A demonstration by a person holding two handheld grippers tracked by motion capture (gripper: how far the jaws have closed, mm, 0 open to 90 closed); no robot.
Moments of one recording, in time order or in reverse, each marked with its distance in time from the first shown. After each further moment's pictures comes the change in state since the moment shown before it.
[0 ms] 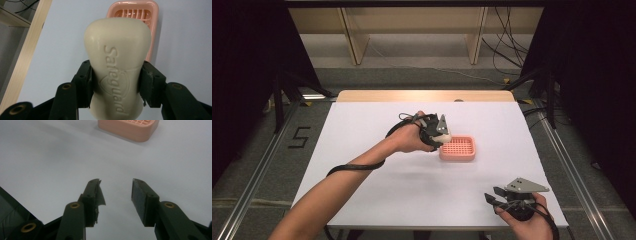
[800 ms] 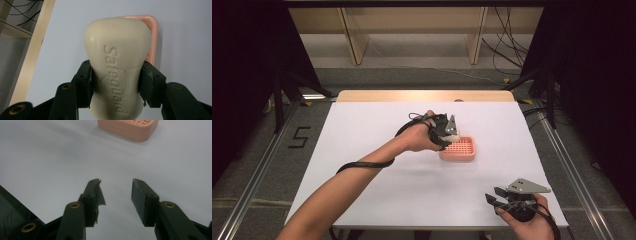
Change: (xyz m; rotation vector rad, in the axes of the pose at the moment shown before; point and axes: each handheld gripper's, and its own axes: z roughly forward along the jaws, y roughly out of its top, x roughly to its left) left arm -0.002 0.018 0.016 -0.048 0.010 0.052; right arm -0.003 -0.001 -0.002 -0.013 -0.005 -0.030
